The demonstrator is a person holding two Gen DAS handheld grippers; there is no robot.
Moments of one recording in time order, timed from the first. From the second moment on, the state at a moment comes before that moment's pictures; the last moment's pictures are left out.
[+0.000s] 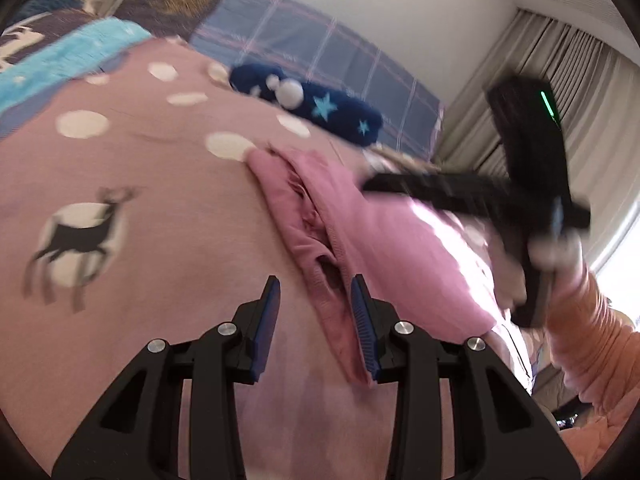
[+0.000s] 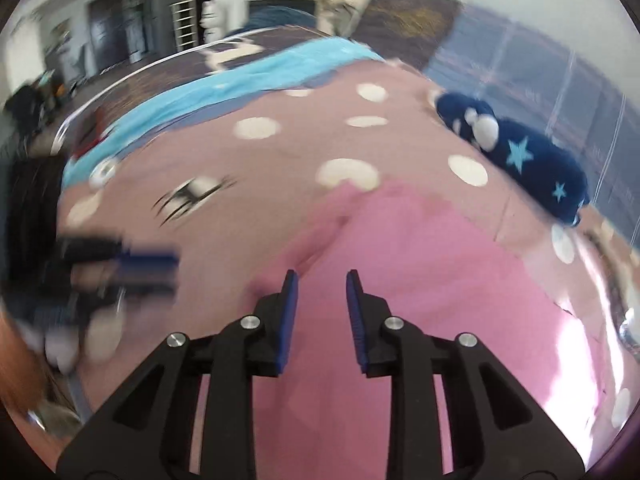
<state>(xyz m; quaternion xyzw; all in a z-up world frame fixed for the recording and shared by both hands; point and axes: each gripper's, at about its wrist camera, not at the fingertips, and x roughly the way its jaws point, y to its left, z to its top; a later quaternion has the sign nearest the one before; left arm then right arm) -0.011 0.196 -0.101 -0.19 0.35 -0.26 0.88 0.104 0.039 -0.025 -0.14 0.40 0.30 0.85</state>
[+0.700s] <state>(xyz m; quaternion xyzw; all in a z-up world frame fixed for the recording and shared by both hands) 0.015 0.173 -0.113 -0.18 0.38 -0.23 0.88 0.214 0.125 -0.073 -0.24 0.40 0.26 0.85</state>
